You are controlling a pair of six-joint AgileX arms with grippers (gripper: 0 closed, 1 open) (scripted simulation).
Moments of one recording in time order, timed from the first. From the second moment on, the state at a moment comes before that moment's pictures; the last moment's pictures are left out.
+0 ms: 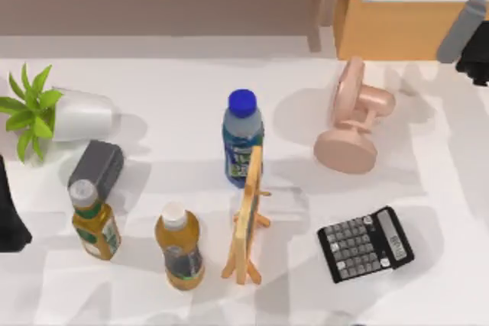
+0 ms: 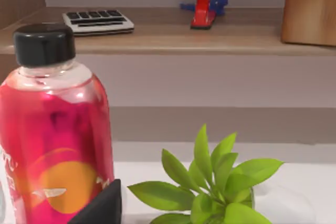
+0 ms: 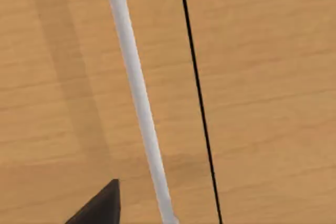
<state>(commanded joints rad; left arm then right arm) 0.00 0.00 0.00 0.00 0.00 0.00 0.03 2.08 0.89 1.18 0.06 -1.37</state>
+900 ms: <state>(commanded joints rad) 0.00 0.00 0.00 0.00 0.00 0.00 0.16 2.25 1.01 1.24 0.20 -1.56</state>
